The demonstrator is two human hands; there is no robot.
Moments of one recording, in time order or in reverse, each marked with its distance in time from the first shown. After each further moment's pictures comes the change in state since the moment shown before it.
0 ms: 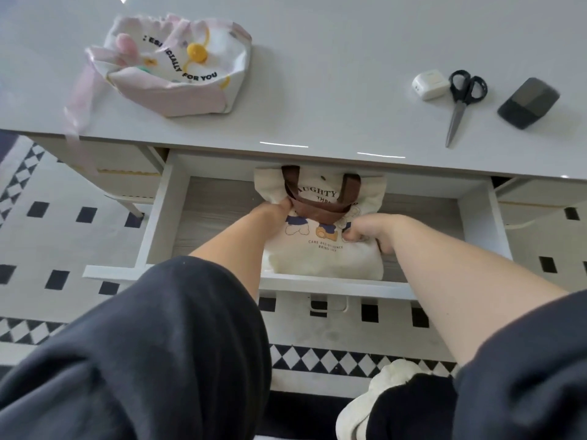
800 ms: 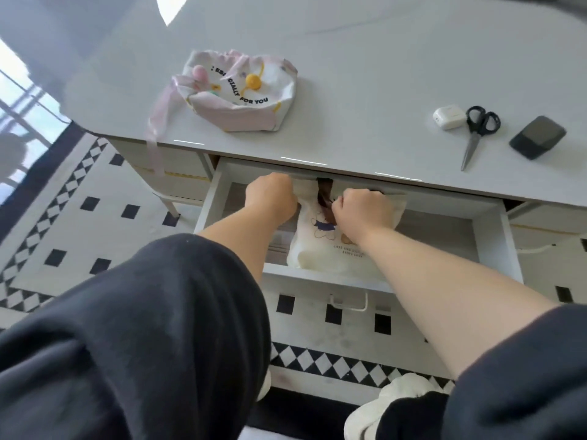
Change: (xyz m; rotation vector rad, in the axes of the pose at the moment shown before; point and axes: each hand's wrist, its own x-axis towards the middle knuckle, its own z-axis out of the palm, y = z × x) left_hand -0.059 -0.009 -0.065 0.662 0.508 0.493; right_hand -0.049 -0.056 0.039 -0.667 0.933 -0.523
